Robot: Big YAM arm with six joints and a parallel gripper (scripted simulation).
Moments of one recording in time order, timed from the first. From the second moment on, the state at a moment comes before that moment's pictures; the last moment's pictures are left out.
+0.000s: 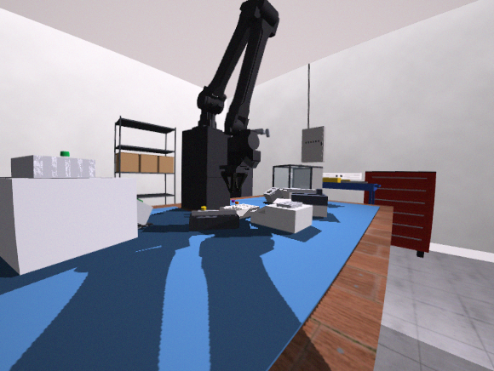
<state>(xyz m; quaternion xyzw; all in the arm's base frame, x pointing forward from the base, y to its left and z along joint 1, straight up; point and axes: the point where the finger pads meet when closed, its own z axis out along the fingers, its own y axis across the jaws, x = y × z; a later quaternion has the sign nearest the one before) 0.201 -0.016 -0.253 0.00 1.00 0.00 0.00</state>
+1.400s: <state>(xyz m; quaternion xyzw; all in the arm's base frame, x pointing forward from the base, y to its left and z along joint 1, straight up) 0.200 -0.017 -0.275 0.00 1.00 0.00 0.00</state>
